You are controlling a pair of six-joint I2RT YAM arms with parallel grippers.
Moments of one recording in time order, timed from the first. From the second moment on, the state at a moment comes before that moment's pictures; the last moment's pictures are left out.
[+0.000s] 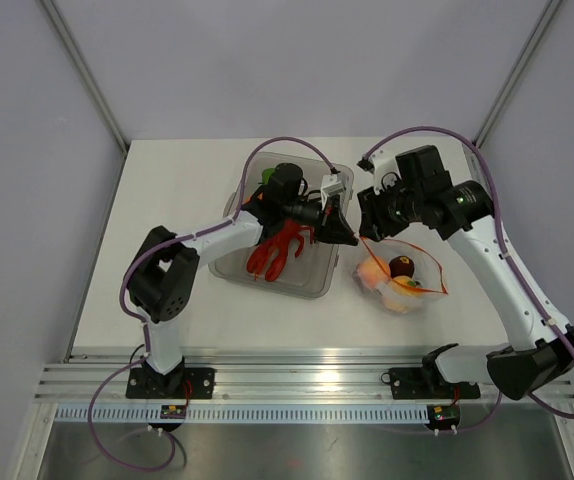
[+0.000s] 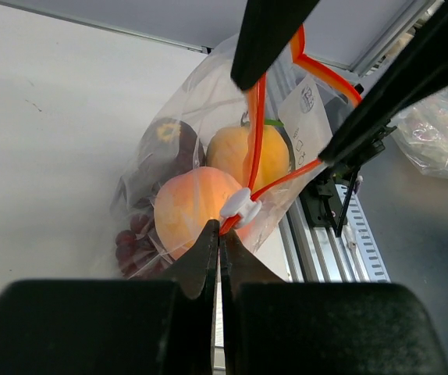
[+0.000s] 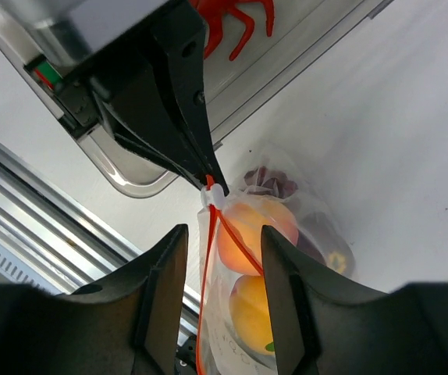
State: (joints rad) left arm -0.70 1.88 1.34 0.27 1.10 -0.15; right arm 0.43 1.30 1.55 -1.06 -0.21 -0.06
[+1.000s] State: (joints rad) left arm -0.69 1.88 1.36 0.31 1.15 -0.22; right arm 0.45 1.34 1.44 -0.97 -0.30 -0.12
